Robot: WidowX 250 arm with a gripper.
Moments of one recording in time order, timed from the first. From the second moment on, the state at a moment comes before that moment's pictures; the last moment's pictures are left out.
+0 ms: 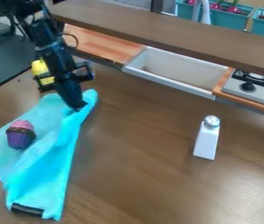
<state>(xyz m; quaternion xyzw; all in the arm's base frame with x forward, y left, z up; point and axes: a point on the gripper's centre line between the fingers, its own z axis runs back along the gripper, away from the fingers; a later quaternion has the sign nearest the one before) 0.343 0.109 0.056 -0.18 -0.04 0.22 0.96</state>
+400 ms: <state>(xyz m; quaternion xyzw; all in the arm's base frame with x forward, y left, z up) 0.378 0.077 0.077 -0.19 -0.06 0.25 0.95</state>
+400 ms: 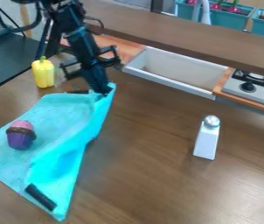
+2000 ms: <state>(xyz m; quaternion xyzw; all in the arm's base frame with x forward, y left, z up) 0.435 0.001 0.034 -0.13 -0.14 0.06 0.98</state>
